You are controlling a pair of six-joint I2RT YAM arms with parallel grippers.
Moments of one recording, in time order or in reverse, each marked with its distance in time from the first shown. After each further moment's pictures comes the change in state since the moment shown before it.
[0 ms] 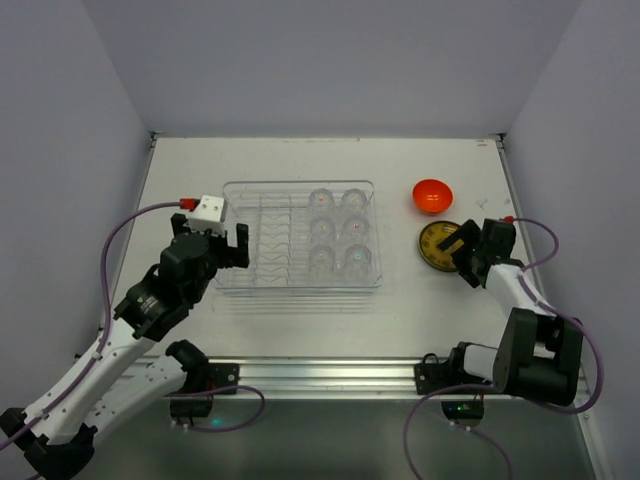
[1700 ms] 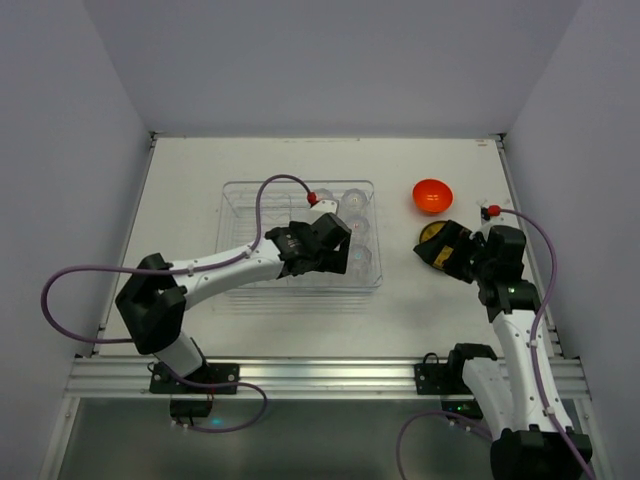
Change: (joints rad) left arm -0.310 0.954 0.400 -0.077 0.079 -0.525; right arm 0.152 -0.504 0.088 -0.348 -0.268 -0.203
